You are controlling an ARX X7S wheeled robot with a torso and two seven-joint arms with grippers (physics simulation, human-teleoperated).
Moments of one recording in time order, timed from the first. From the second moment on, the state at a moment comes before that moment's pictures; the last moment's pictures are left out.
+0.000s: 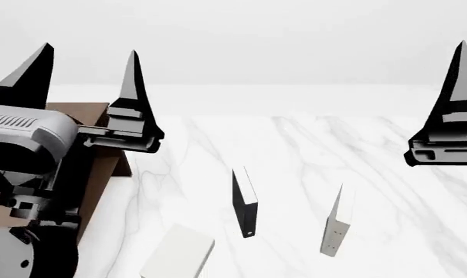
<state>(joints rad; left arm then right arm) -0.52 -0.41 0.05 0.89 -0.62 -0.69 -0.38 1.75 1.50 -1.63 -0.99 1.07 0.02 1.18</state>
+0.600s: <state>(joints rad) -0.43 -0.56 0.32 0.94 -0.67 -0.49 -0.60 1.72 1.57 -1.63 -1.04 1.04 0.00 1.23</state>
